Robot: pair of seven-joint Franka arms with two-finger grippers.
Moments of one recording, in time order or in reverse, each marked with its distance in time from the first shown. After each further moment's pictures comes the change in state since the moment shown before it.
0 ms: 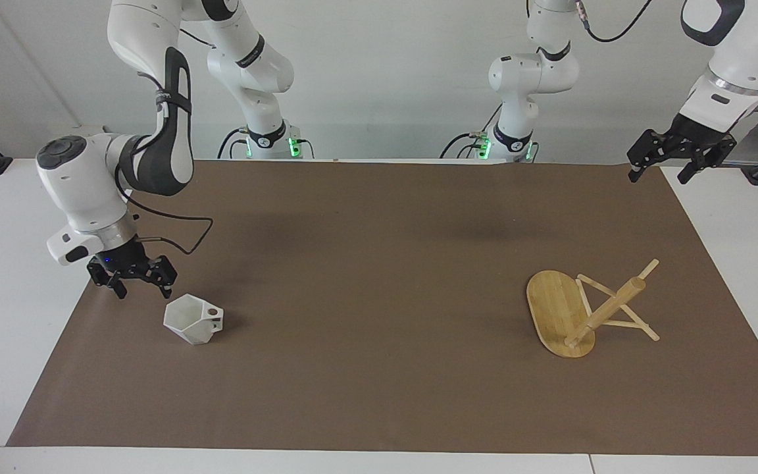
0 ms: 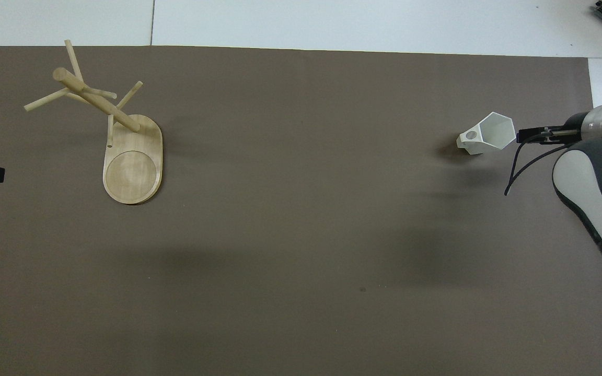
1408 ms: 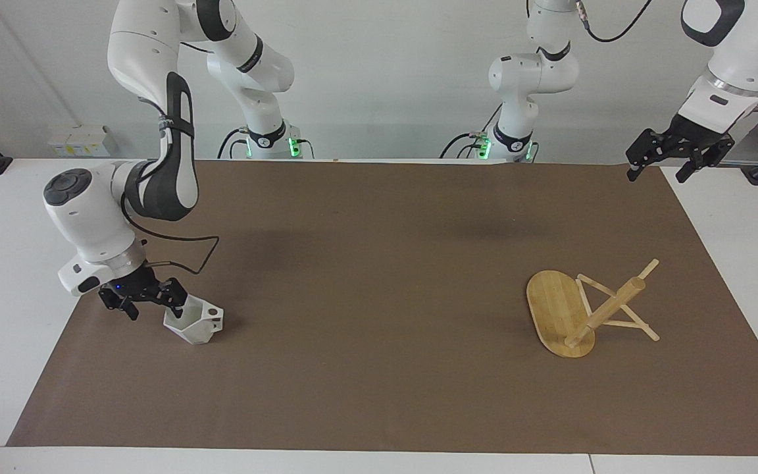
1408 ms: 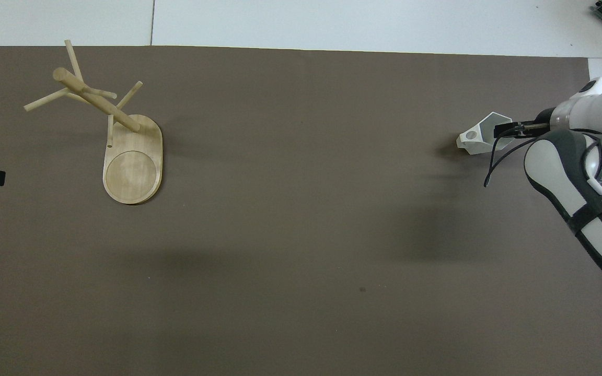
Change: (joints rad) left arm 0.000 0.000 0.001 0.000 0.000 -0.022 0.000; right arm 0.027 0.121 0.002 0.137 0.000 -0.071 0.000
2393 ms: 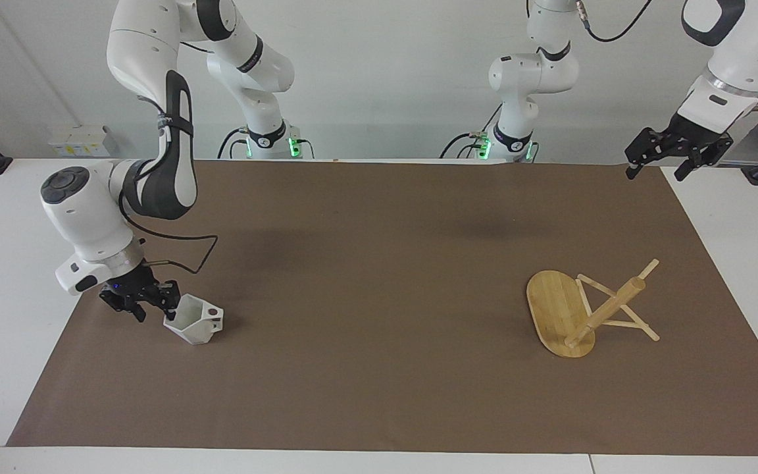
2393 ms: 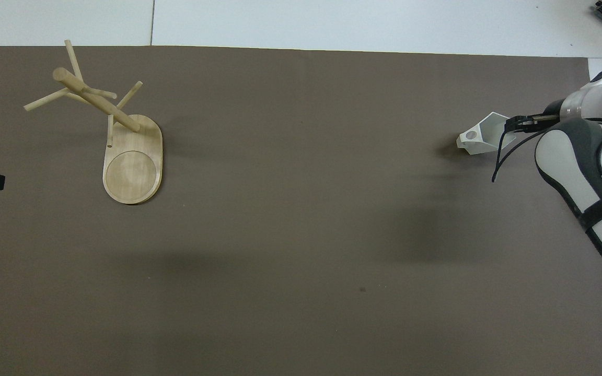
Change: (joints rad) left arm 0.000 -0.003 0.001 0.000 0.000 -0.017 0.000; right arm 0.003 0.003 0.005 -0.002 0.001 0.020 0.020
